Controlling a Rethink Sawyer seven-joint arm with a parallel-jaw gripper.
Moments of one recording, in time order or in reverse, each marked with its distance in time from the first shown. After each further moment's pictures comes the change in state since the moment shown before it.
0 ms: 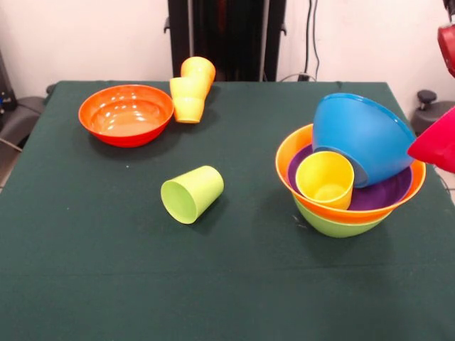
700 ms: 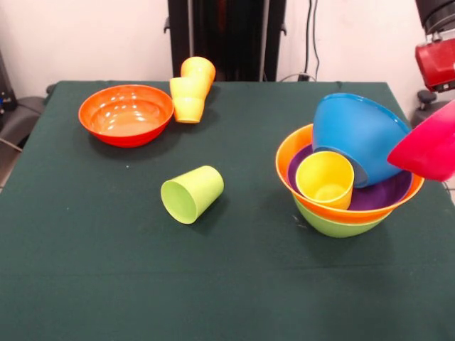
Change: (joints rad) arm -0.007 0.033 0.002 0.076 0.001 -0.121 0.000
